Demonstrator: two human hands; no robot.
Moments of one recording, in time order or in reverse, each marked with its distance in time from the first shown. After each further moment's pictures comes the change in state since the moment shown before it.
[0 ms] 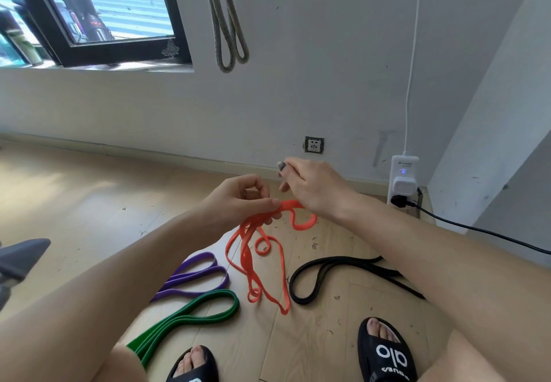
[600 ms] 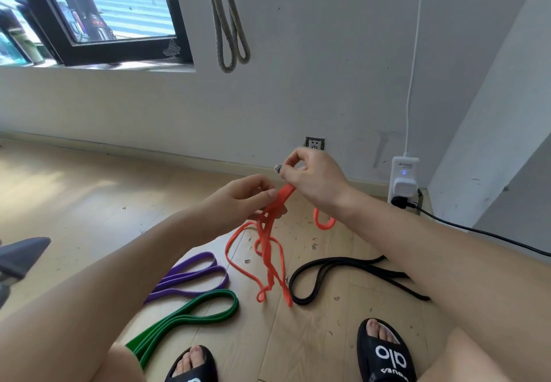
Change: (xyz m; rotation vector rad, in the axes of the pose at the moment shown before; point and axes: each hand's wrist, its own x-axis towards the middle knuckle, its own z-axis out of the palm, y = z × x) left_hand 0.002 -0.002 -0.002 0.141 -0.086 0.038; right_hand 0.000 -0.007 -0.003 0.303 0.096 0.092
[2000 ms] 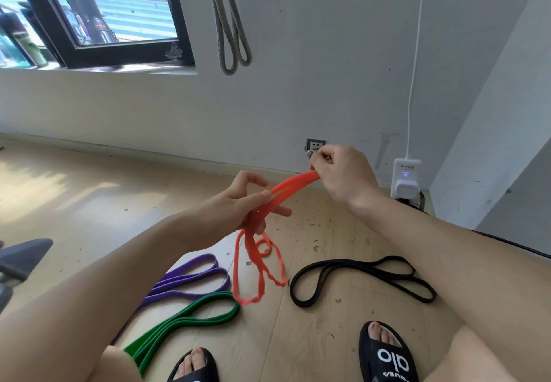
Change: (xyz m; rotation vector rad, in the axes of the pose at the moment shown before) left_hand -0.012 0.006 -0.004 -0.164 -0.088 -0.090; right_hand 0.008 0.022 -0.022 -0.171 0.224 0.057
